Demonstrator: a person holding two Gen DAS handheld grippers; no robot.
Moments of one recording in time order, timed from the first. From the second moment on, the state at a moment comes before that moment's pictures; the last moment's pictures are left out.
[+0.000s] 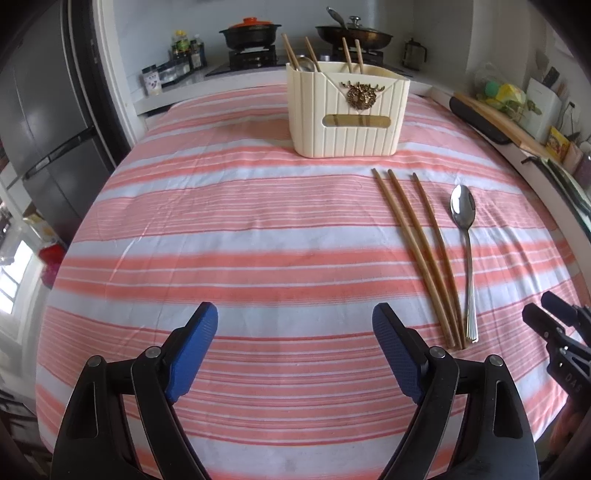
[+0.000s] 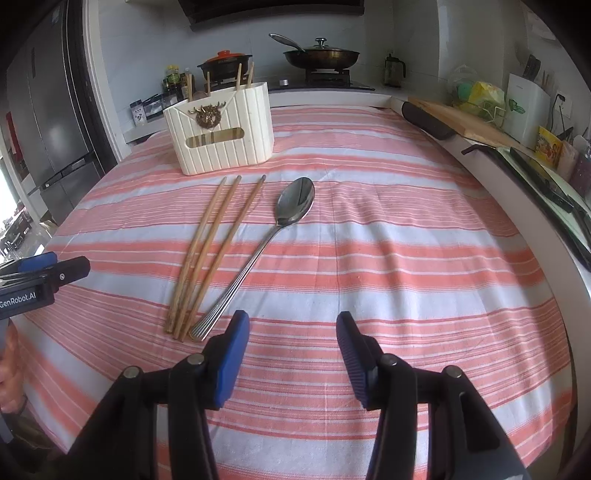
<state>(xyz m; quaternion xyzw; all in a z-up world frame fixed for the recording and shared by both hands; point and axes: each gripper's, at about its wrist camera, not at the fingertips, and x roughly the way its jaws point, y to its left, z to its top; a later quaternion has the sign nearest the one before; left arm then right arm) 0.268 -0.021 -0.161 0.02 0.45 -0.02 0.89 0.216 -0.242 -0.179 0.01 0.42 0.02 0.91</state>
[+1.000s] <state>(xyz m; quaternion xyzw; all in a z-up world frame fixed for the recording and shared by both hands) 0.329 -0.034 -0.162 -0.02 0.47 -0.08 0.88 0.286 -0.223 -0.180 0.03 0.43 0.02 0.90</state>
